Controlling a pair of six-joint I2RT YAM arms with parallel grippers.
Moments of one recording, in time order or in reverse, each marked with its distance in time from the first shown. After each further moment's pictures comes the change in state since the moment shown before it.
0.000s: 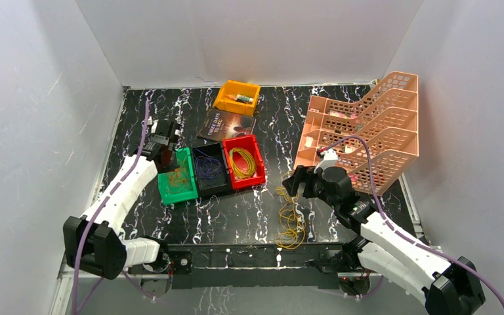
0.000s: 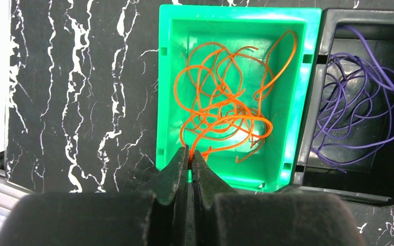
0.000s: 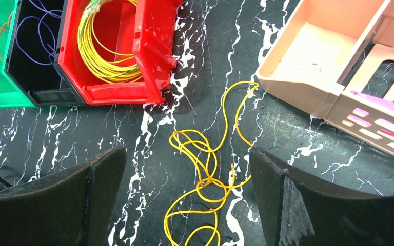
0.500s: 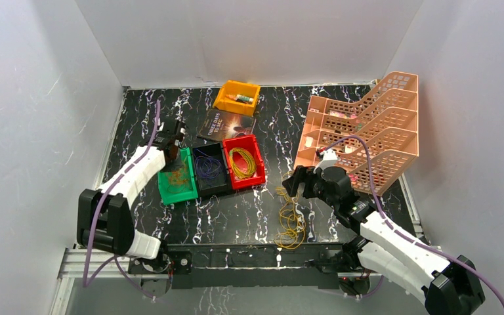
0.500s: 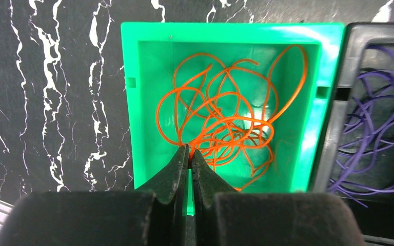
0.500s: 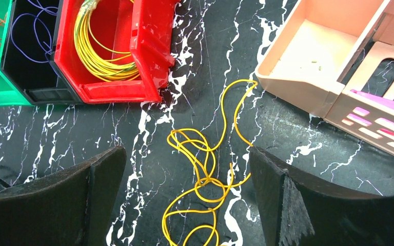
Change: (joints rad) left arm 0.040 0.170 -0.023 0.139 0.042 0.055; right arm 0.000 0.010 0.000 0.000 0.000 -0.004
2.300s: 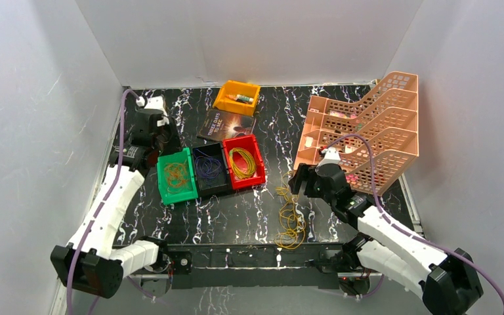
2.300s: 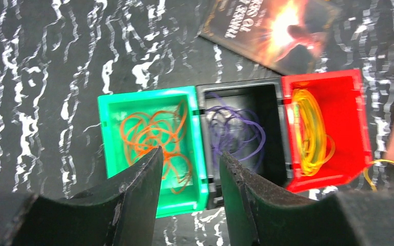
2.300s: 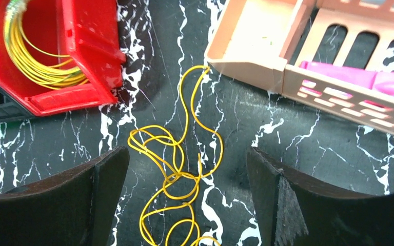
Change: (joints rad) left arm 0.002 -0.281 0.110 0.054 0.214 0.047; right arm 0.000 0.053 0.052 -0.121 0.128 0.049
